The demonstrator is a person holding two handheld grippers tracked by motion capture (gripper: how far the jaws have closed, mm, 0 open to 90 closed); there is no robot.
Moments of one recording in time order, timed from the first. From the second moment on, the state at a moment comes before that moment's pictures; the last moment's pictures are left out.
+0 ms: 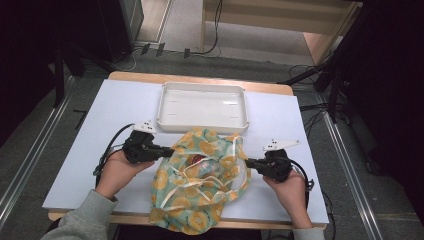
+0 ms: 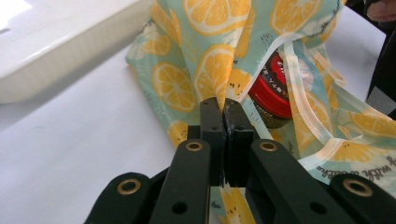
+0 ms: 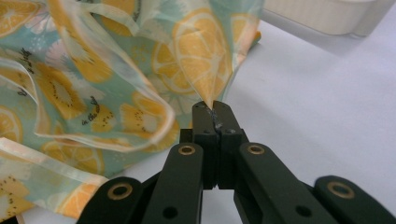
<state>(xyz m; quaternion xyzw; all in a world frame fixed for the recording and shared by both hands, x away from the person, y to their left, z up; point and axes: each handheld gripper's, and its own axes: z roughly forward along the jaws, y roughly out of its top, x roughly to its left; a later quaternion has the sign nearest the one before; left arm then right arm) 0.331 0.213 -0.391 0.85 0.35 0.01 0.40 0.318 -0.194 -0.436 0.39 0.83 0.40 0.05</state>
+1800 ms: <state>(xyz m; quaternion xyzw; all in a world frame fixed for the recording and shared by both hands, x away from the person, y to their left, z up) 0.325 0.200 -0.367 0.85 0.31 0.00 0.42 0.305 -0.185 -0.418 0.37 0.83 0.42 0.08</state>
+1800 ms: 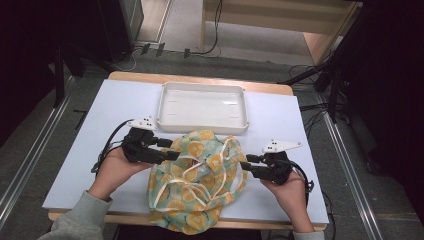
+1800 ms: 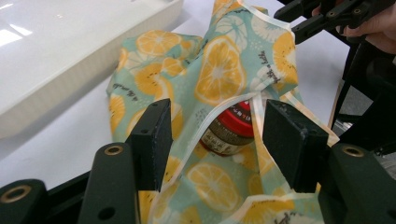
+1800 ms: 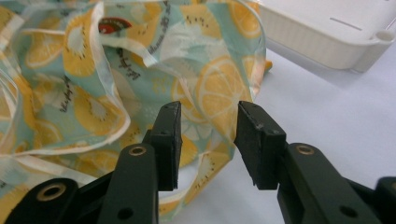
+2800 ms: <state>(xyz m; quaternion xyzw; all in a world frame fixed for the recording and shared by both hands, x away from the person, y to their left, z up) 0.333 0.123 -0.379 0.87 0.25 -0.04 0.41 0.309 -0.179 -0.415 0.36 0.82 0.43 0.07</state>
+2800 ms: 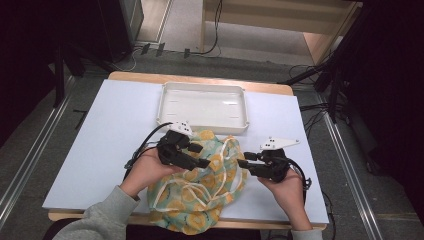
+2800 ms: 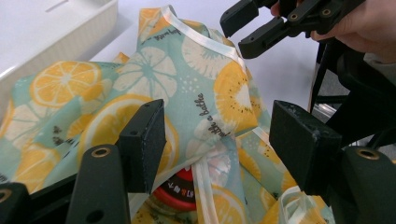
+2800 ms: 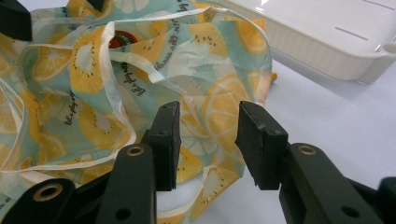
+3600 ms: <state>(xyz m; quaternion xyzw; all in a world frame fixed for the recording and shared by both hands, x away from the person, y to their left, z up) 0.343 0.116 -0.394 0.89 0.25 -0.01 0.39 0.313 -0.163 -0.416 0.36 0.82 0.43 0.07</state>
